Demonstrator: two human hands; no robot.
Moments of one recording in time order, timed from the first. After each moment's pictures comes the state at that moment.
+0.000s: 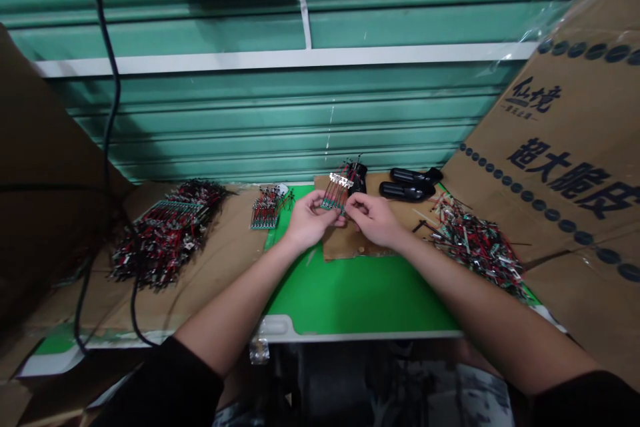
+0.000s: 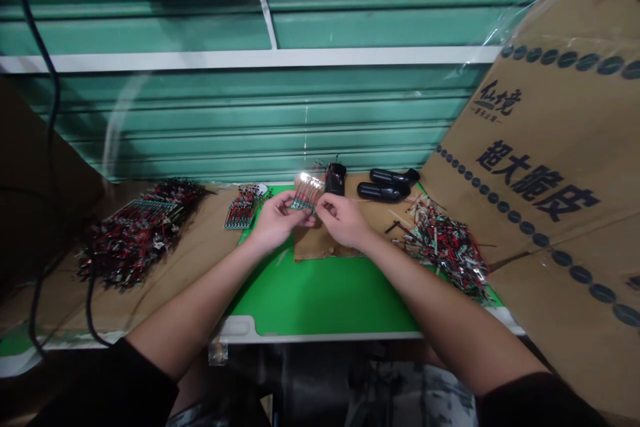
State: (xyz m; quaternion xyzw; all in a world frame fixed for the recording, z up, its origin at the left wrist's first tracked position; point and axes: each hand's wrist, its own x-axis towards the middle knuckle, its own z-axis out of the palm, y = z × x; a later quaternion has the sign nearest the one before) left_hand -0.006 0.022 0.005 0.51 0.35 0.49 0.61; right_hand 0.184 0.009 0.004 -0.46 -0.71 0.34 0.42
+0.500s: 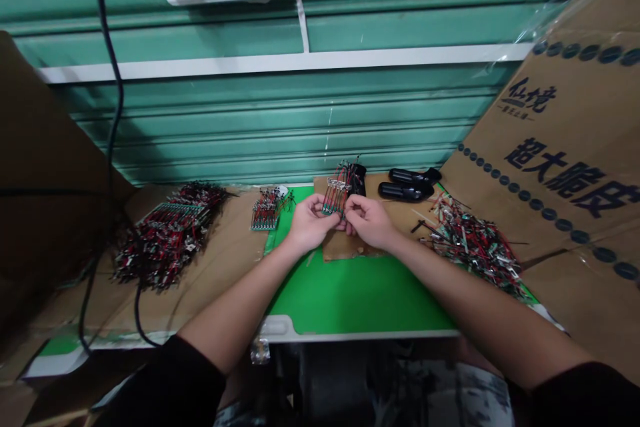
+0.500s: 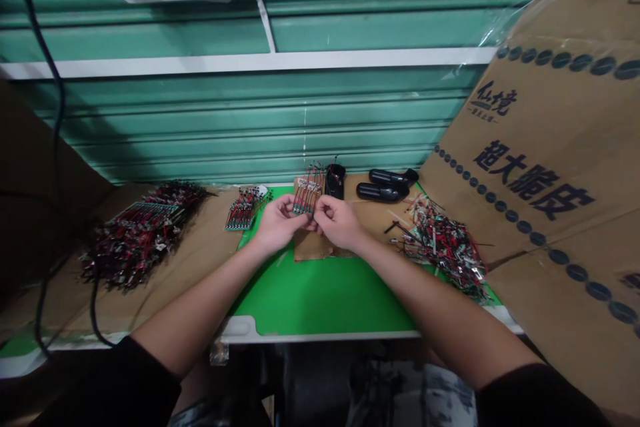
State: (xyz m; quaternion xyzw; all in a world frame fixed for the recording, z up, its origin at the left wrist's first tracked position) left_hand -0.002 0.019 0.003 0.50 0.37 0.49 0.61; right_hand 0.173 0.010 -0.008 -0.42 -0.63 0.46 0.47
